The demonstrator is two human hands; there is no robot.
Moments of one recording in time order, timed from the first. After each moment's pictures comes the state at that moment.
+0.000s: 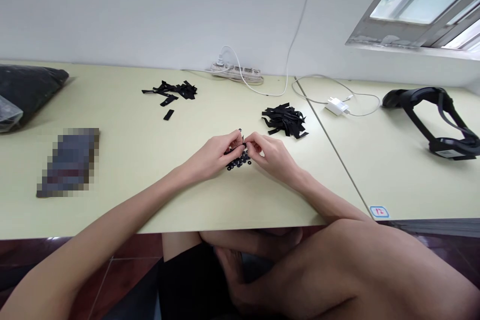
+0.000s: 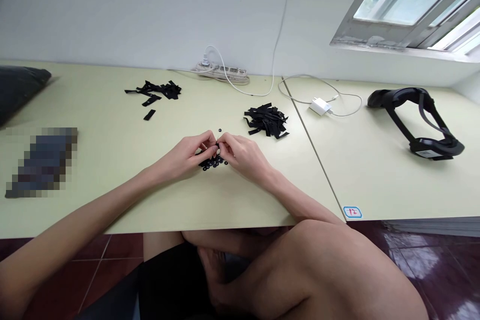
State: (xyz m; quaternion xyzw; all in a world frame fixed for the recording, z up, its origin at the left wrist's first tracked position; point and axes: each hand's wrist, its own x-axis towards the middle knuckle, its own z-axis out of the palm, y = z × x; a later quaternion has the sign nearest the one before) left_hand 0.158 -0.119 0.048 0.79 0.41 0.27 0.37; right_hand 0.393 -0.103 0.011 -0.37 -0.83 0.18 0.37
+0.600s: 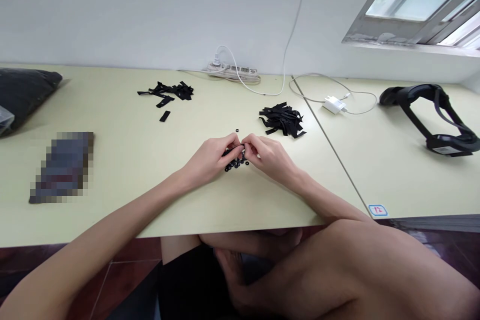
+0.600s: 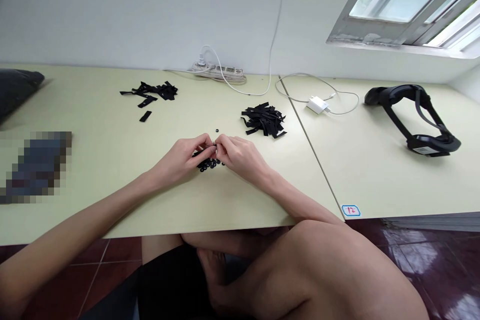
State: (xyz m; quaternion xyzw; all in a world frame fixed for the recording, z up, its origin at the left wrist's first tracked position) left_hand 0.161 -0.121 0.045 0.79 0.42 0.28 0.34; right_hand 0.398 -0.102 0.001 -0.37 -0.83 0.21 0.37
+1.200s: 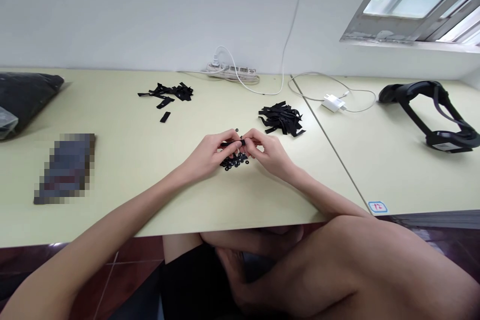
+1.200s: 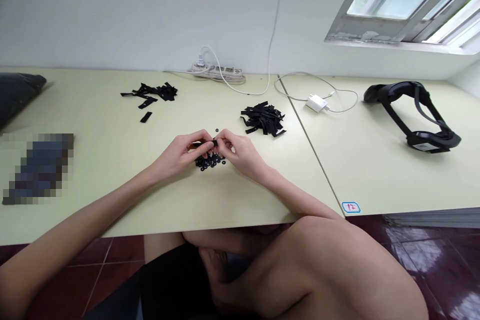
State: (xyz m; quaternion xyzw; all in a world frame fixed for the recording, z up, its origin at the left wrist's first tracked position) left_hand 0.157 -0.116 0.049 0.76 0.36 0.34 0.41; right_hand 0.388 -0.100 0.024 -0.40 -0.78 0.32 0.35
